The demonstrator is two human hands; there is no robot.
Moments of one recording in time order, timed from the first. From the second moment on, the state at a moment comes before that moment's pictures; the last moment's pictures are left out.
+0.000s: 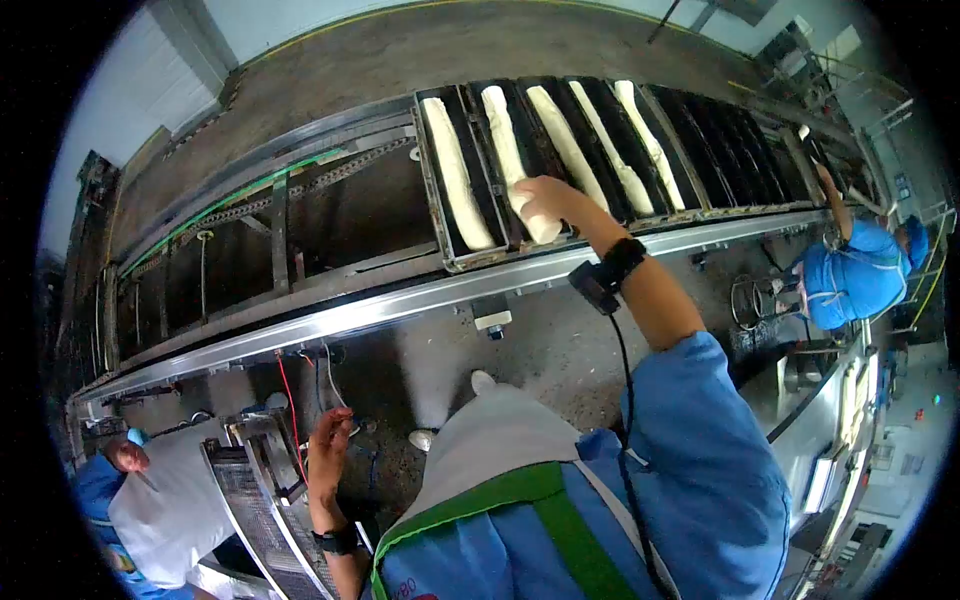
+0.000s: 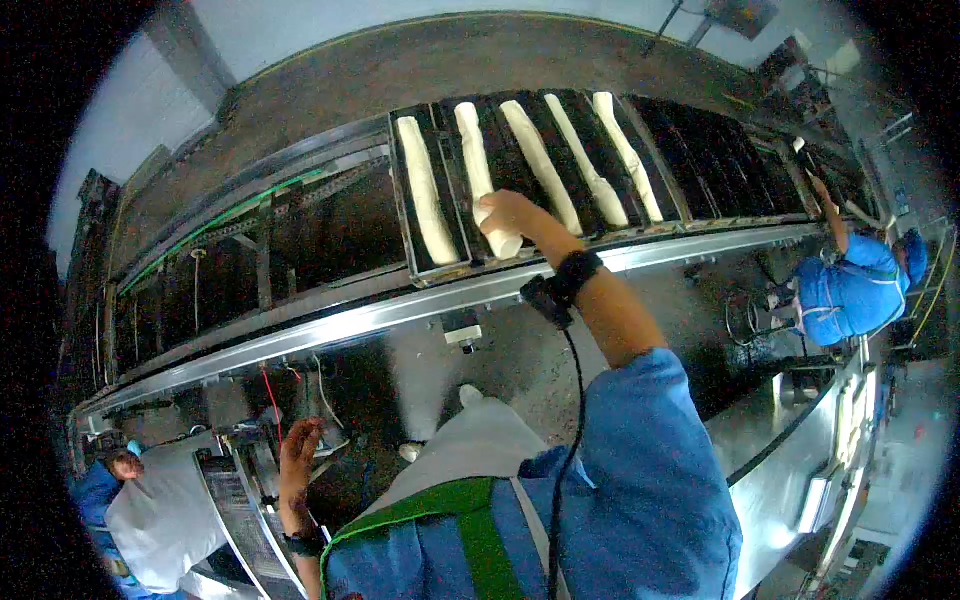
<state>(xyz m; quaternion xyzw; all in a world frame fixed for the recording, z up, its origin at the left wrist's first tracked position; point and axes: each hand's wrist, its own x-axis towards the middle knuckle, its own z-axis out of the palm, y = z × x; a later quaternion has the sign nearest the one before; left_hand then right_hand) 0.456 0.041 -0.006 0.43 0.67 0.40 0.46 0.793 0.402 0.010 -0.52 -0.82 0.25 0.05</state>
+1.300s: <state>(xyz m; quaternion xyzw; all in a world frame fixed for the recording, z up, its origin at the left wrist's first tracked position) 0.728 0.031 0.006 0.31 0.78 0.36 0.41 1.050 0.750 0.021 -0.48 -0.85 0.09 -0.20</state>
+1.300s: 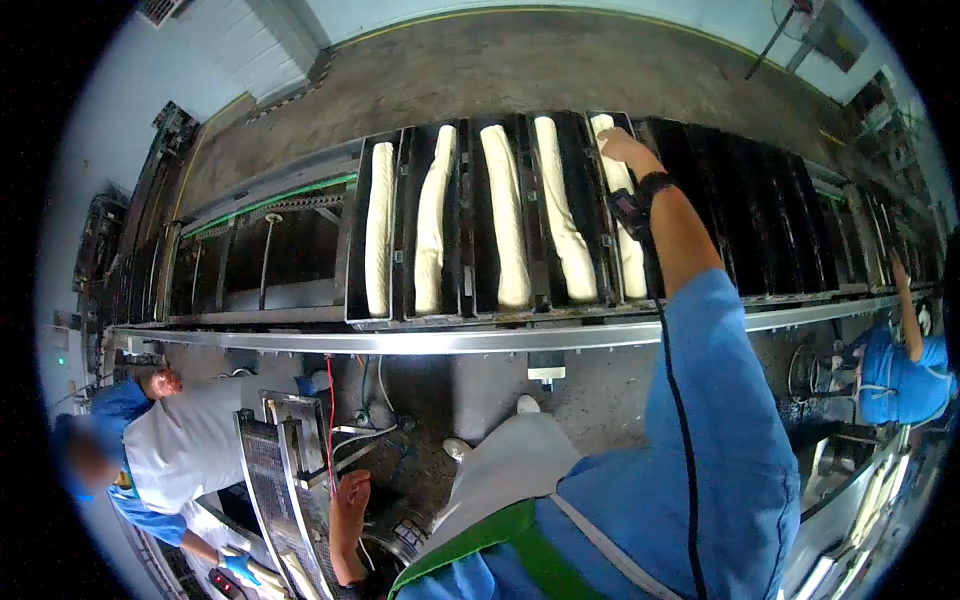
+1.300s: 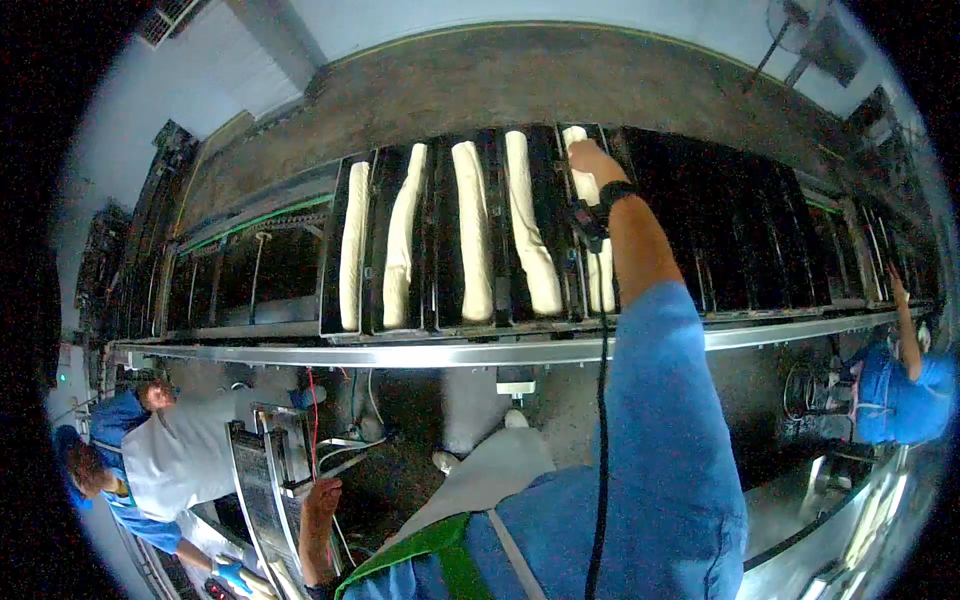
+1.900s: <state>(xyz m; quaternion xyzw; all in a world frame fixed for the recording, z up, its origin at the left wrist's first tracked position) 0.721 -0.087 -0.116 0.14 0.95 0.28 0.00 1.224 0.441 0.061 -0.40 -0.88 0.15 0.23</state>
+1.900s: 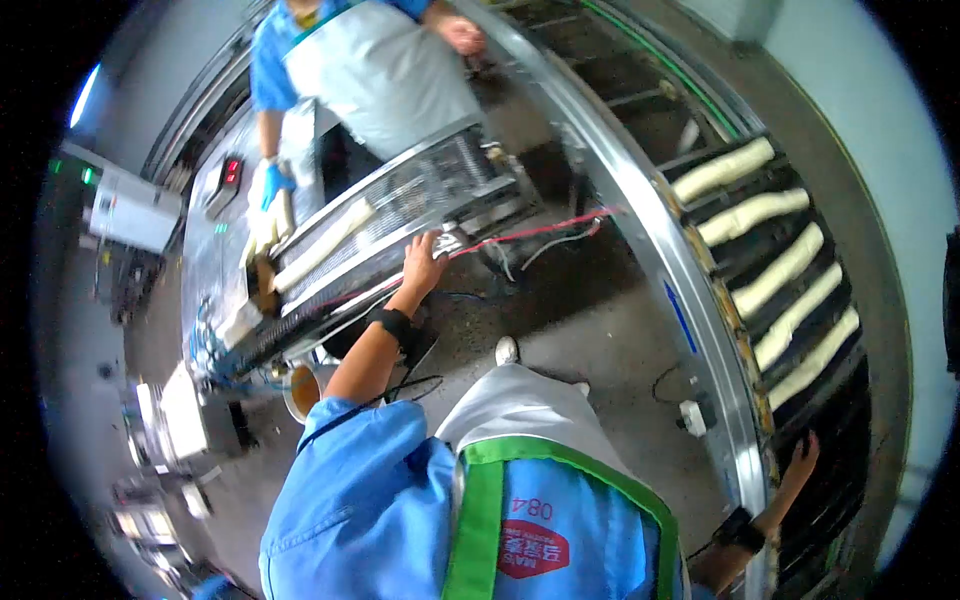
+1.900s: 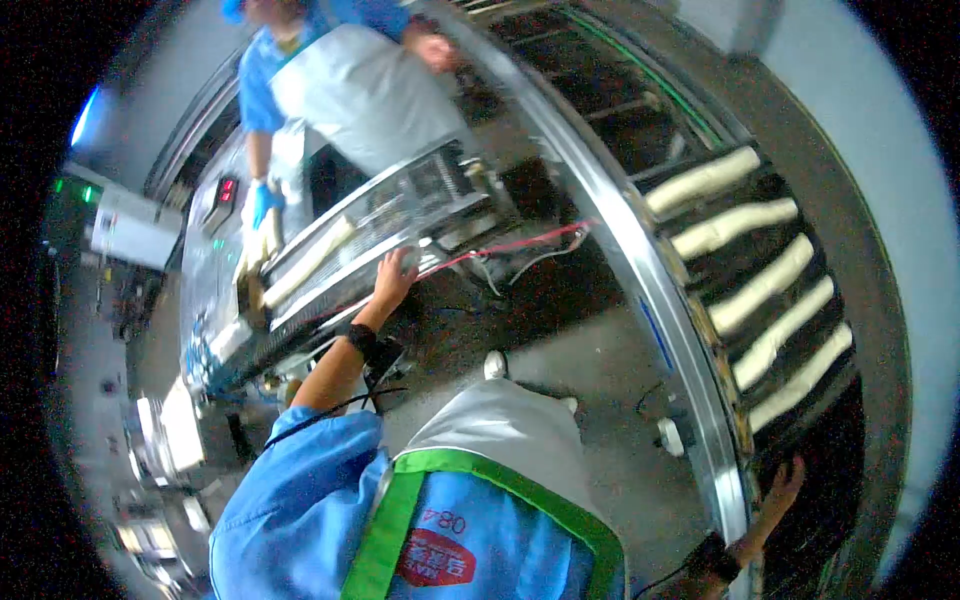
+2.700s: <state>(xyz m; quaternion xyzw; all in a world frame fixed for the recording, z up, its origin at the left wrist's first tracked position) 0.622 -0.265 -0.050 0.09 0.80 0.54 0.26 1.037 0.315 0.037 -0.38 -0.88 0.18 0.21</state>
